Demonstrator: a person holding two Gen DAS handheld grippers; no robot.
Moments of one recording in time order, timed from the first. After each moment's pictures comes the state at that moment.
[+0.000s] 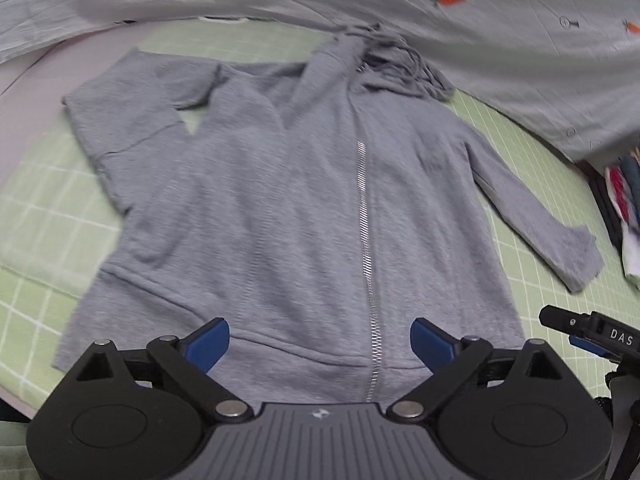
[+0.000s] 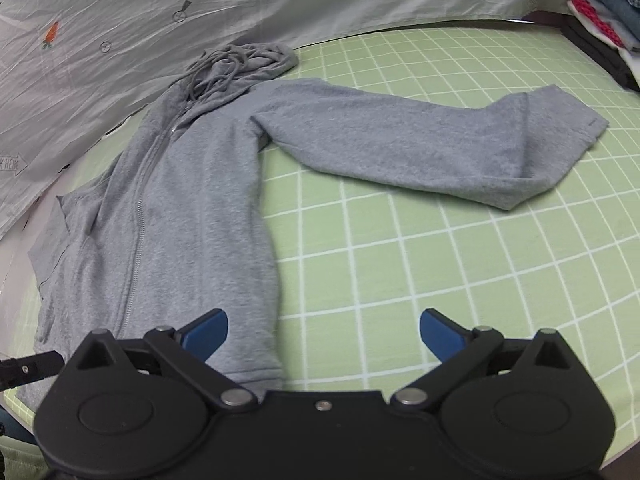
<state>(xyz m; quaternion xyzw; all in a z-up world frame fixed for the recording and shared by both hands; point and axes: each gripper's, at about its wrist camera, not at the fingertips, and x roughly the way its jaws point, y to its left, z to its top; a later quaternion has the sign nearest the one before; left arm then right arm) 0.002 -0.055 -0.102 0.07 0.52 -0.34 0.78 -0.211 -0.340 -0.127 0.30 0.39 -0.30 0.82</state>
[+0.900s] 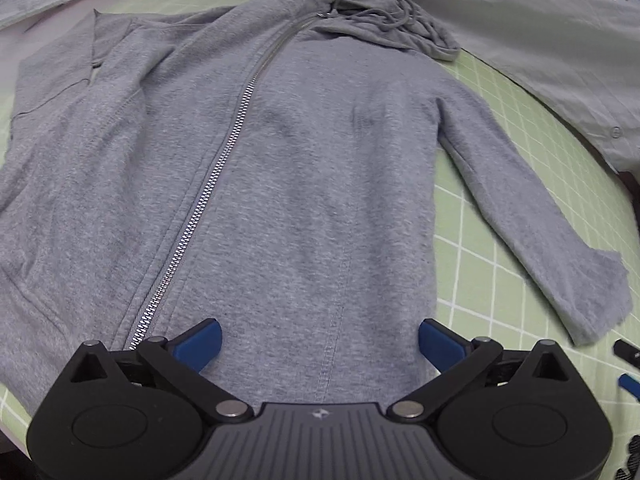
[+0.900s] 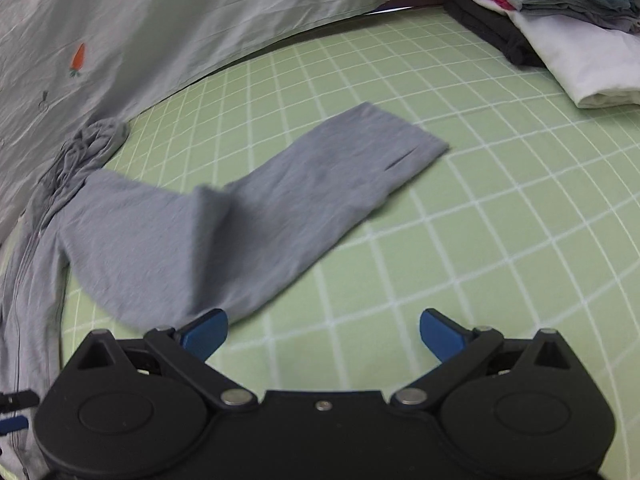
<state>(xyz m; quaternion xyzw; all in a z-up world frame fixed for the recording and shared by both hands) -0.055 -0.198 -0.144 0.06 0.56 -0.23 0.80 -0.323 -0.562 -0.159 0.33 0.37 -0.34 0.80</state>
